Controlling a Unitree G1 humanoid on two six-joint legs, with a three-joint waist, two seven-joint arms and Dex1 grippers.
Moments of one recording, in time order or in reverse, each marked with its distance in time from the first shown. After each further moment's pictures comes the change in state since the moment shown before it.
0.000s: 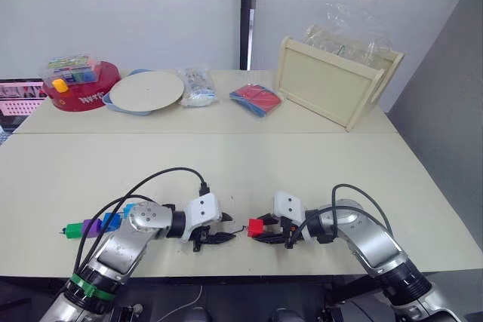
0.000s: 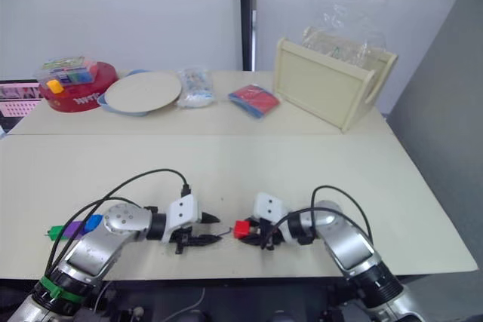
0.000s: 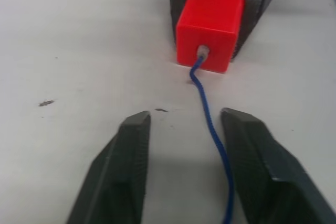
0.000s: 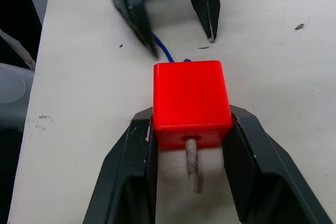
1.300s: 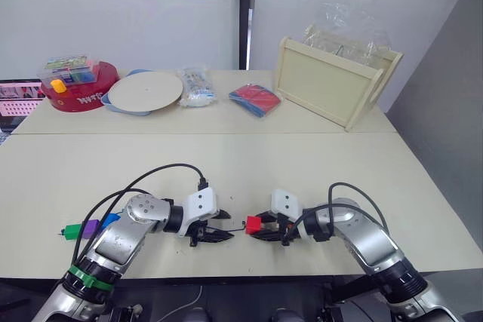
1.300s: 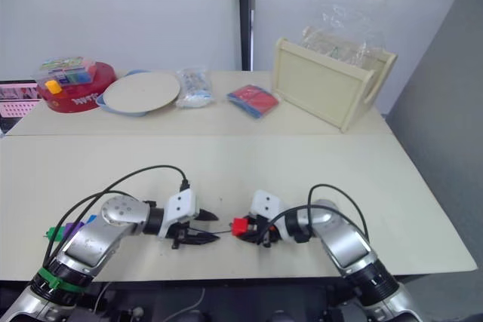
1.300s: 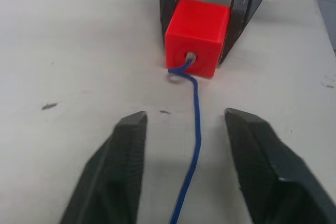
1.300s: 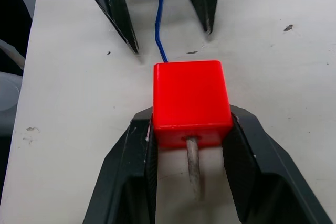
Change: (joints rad) left arm -0.044 0.033 0.017 -0.002 -0.058 0.075 -0.082; right arm -0.011 0.021 0.003 -0.009 -0.002 0.047 -0.031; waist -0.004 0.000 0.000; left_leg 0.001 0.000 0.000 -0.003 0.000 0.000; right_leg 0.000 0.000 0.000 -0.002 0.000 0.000
